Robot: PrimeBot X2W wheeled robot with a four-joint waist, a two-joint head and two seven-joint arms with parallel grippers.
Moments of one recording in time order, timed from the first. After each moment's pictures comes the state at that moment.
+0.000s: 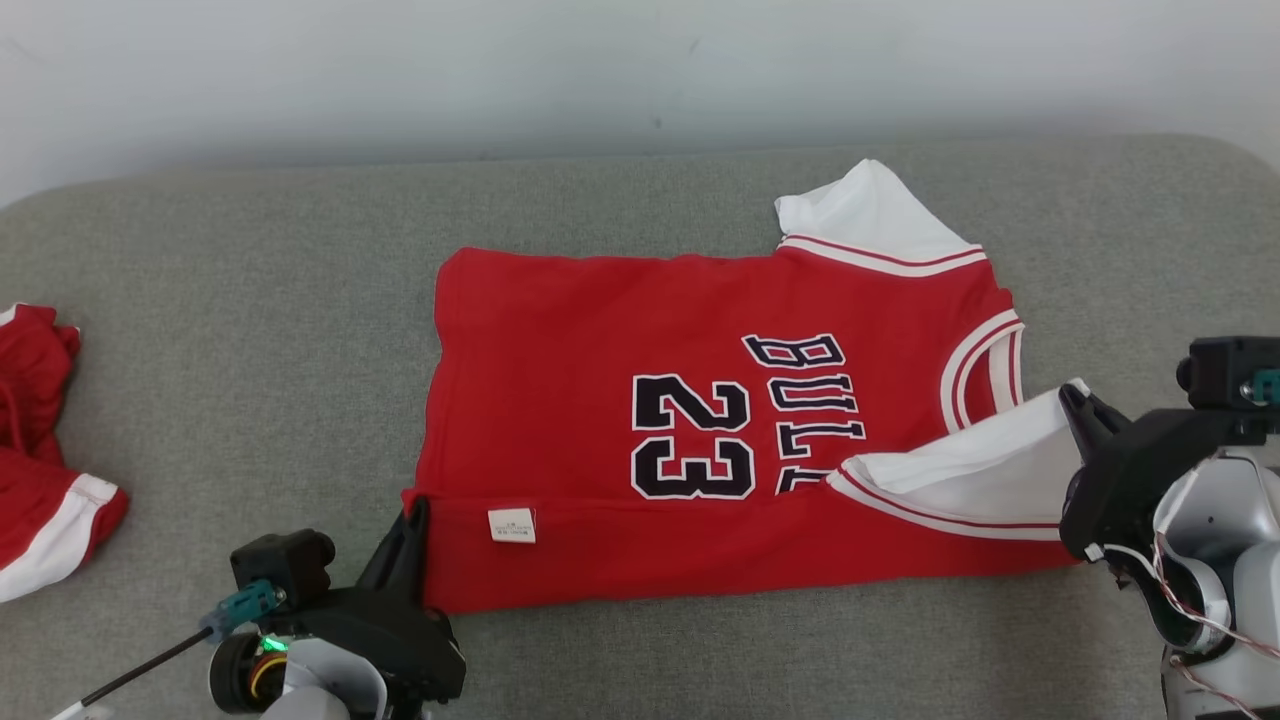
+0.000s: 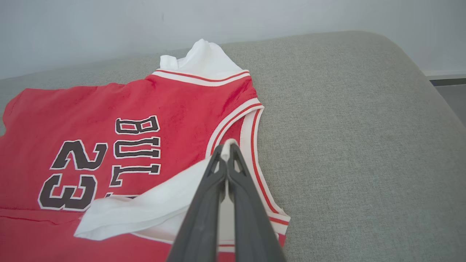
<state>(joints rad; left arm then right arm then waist) -0.33 0.29 -0.50 0.40 -0.85 0.08 -0.15 -0.31 -0.15 -0.14 0.05 0.25 0.13 0.64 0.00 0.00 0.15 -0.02</state>
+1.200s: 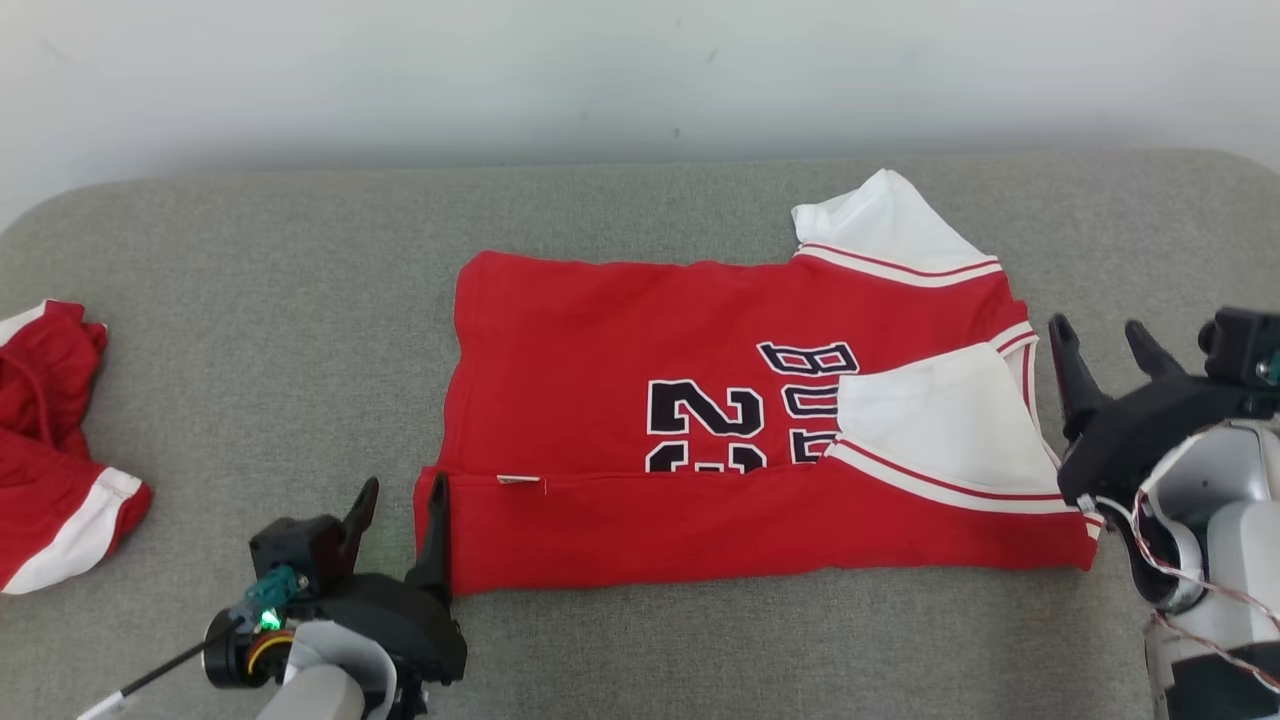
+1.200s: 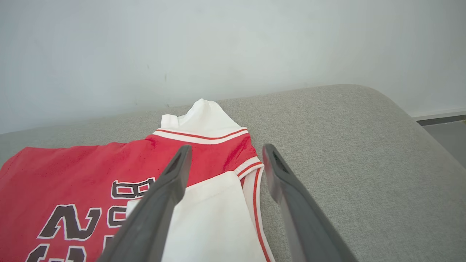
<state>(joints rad) -0.44 0.25 -0.51 0.58 -0.75 0.09 -0.25 -0.46 -0.14 -0.17 0.30 0.19 0.13 0.32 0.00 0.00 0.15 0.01</state>
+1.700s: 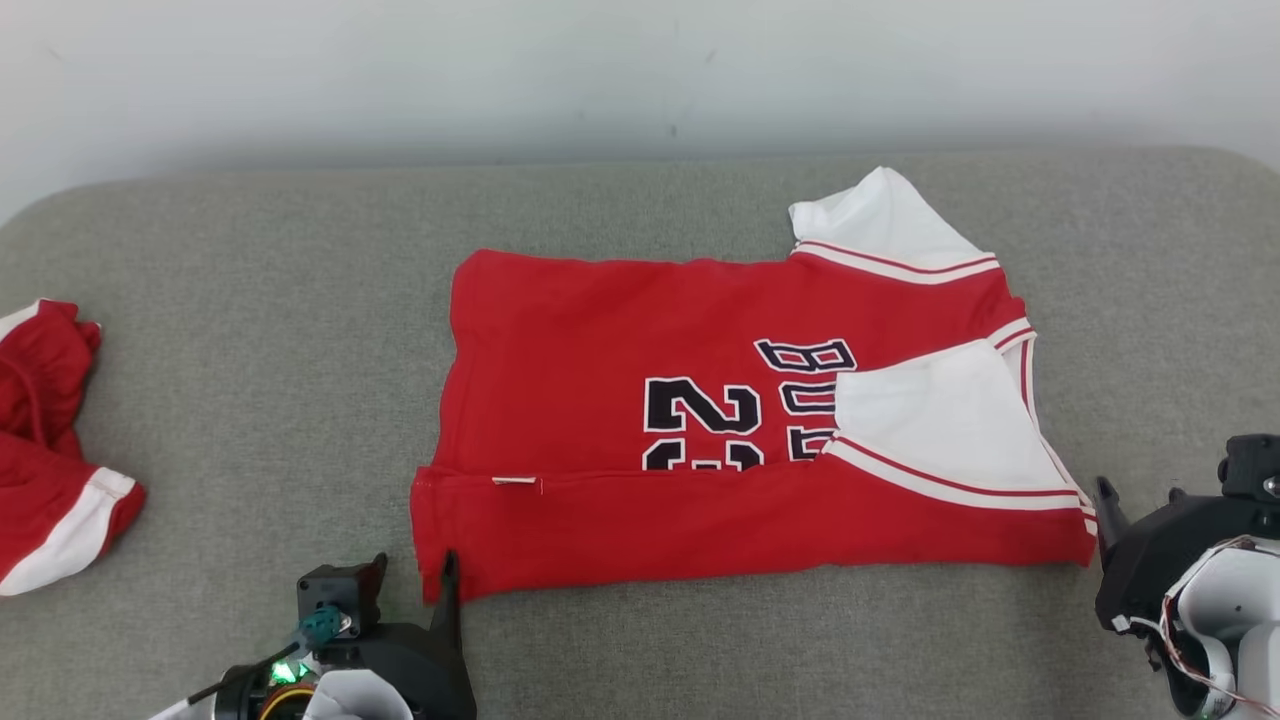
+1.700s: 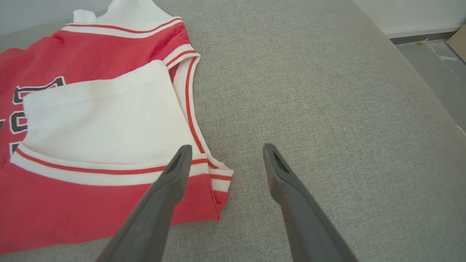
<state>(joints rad) -0.38 0.26 -0.59 0.60 -0.68 0.17 -0.17 -0.26 -0.09 -0.32 0.21 0.08 0.13 0.51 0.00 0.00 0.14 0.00</state>
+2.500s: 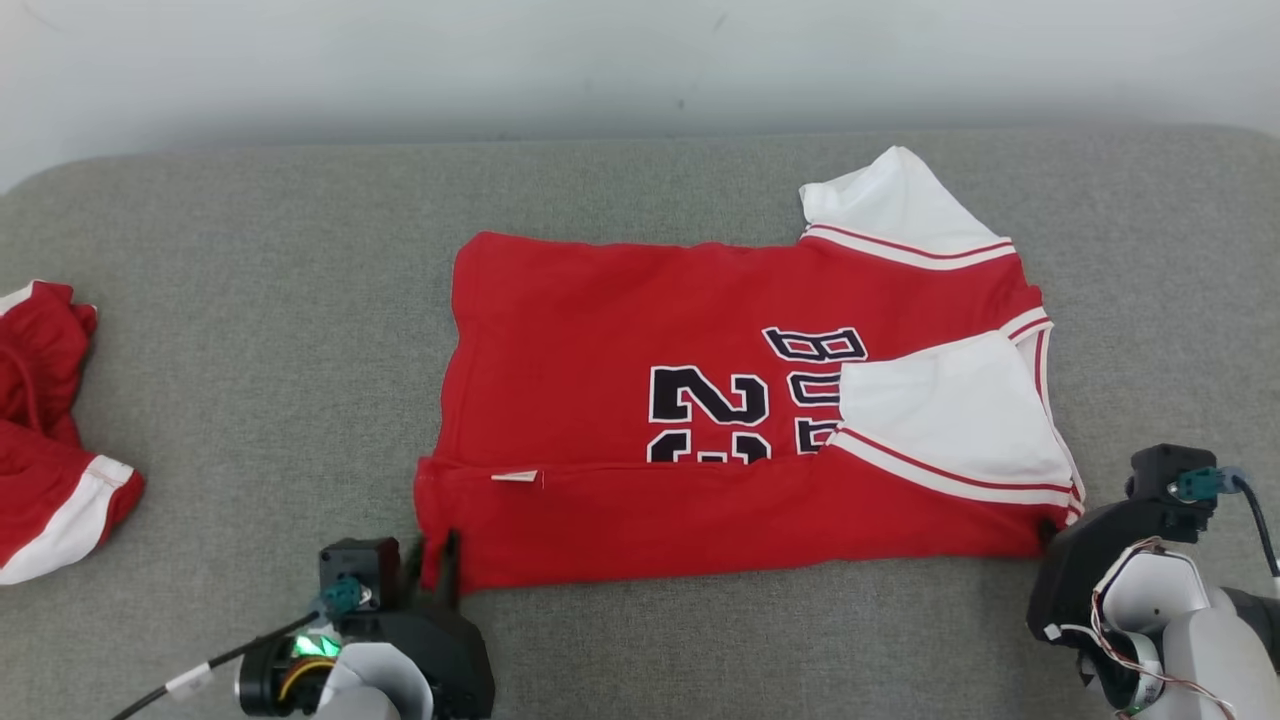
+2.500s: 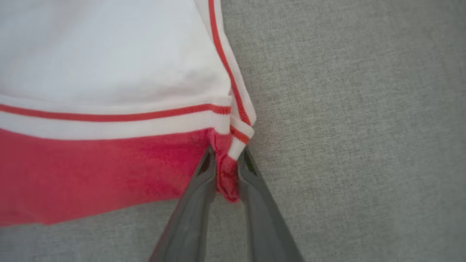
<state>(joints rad) -0.45 0.21 -0.63 0.72 -0.70 0.14 -0.09 -0.33 -0.07 -0.25 0.43 0.09 0.13 0.56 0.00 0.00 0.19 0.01</state>
